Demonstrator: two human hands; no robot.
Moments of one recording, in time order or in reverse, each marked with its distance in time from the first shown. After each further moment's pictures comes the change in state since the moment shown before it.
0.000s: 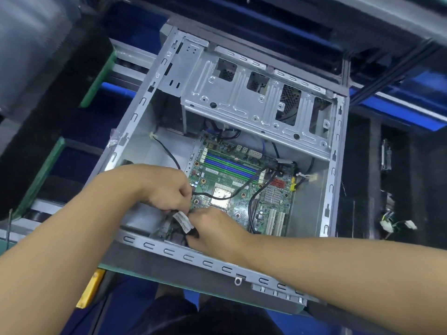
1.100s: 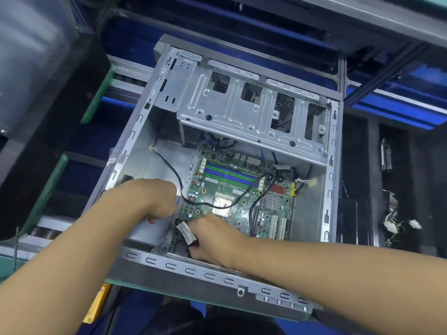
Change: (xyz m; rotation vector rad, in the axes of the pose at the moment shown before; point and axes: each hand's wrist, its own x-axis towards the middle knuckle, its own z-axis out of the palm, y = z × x) left_hand 0.011 -0.012 0.000 0.274 0.025 -0.278; right_hand 0.010 -0.007 -0.014 0.041 -0.154 0.117
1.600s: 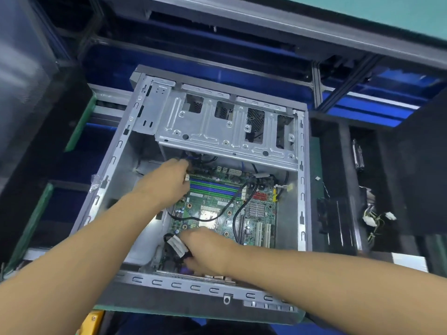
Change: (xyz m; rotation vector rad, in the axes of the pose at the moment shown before) left_hand 0.039 0.026 -0.027 -0.160 0.629 0.194; right_hand -0.015 -0.008 -0.019 0.030 -0.043 0.082
